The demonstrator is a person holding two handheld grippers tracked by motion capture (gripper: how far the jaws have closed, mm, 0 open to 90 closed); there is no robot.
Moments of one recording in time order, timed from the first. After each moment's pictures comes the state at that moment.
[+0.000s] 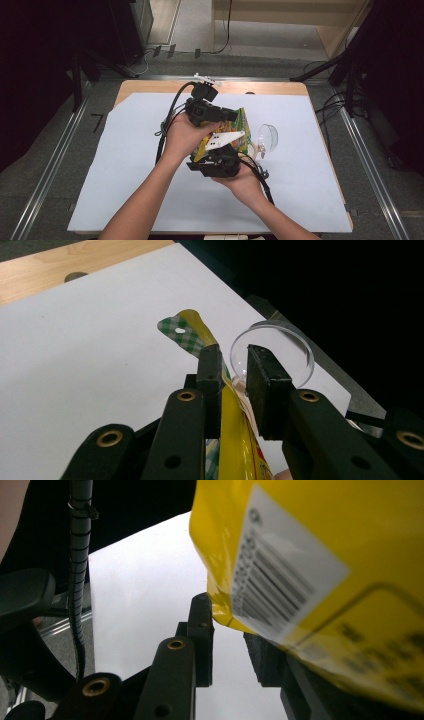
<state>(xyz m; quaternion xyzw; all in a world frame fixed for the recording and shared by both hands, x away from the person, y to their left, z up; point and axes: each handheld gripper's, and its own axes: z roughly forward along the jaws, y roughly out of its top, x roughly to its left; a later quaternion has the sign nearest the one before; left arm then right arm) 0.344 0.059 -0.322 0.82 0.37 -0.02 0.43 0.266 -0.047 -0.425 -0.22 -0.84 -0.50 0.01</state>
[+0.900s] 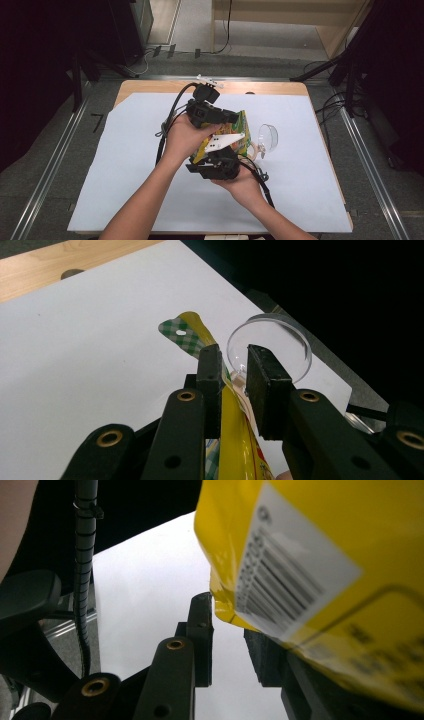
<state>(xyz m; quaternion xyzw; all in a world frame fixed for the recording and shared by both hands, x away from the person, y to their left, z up) 0.340 0.056 -0.322 0.83 0.36 -0.02 0.42 0.261 -0.046 -0.425 -0.22 -0.84 -0.50 0.02</state>
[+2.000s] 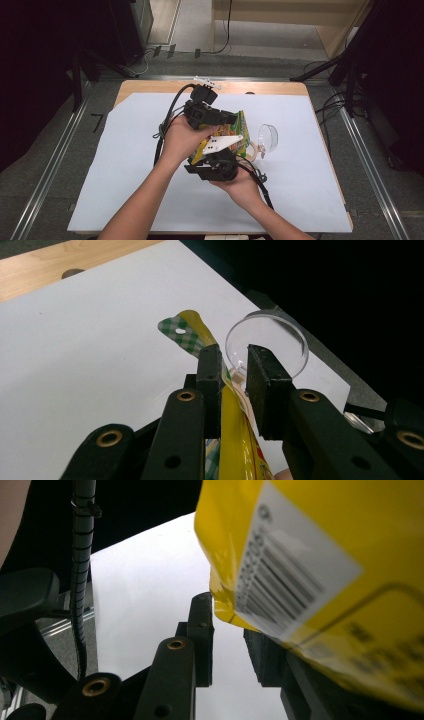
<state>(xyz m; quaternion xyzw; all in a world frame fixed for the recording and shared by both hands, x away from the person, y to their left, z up) 0.336 0.061 -0.321 0.83 0.36 -0.02 0.42 0.257 -0.042 -0.426 -0.22 -0.84 -0.50 0.01</state>
